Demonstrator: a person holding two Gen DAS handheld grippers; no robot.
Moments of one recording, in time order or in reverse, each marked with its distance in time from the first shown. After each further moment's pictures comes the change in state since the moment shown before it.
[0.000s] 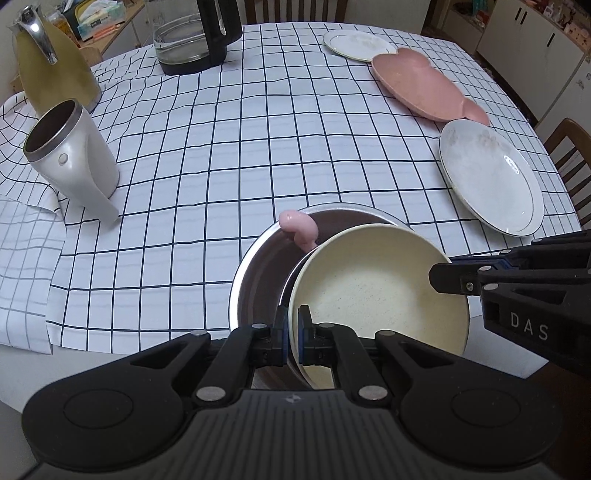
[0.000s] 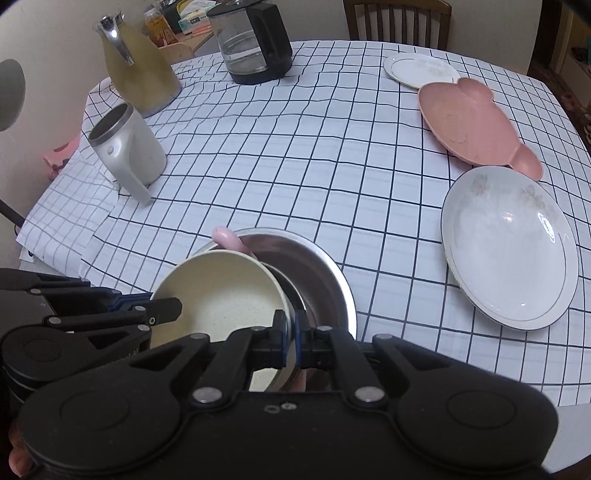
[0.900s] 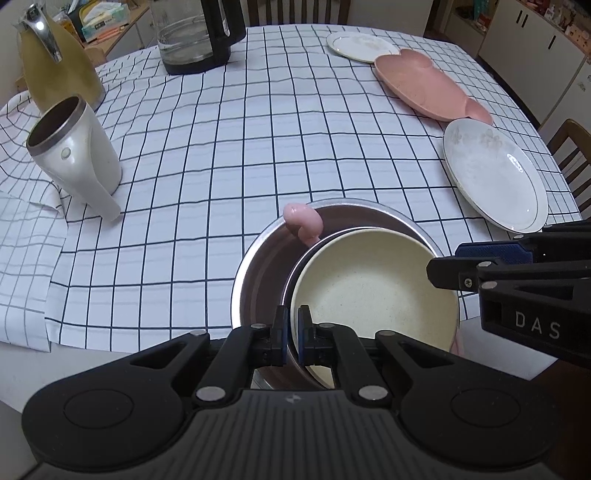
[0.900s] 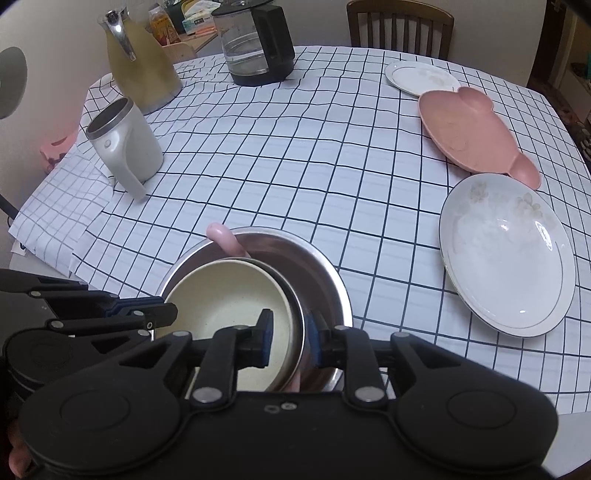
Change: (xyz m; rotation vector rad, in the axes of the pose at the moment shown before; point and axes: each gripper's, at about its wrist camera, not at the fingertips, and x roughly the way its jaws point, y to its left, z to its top) left arm -0.001 0.002 -0.006 0.003 -0.026 0.010; right arm 0.003 0.003 -0.004 -0.030 -0.033 -0.023
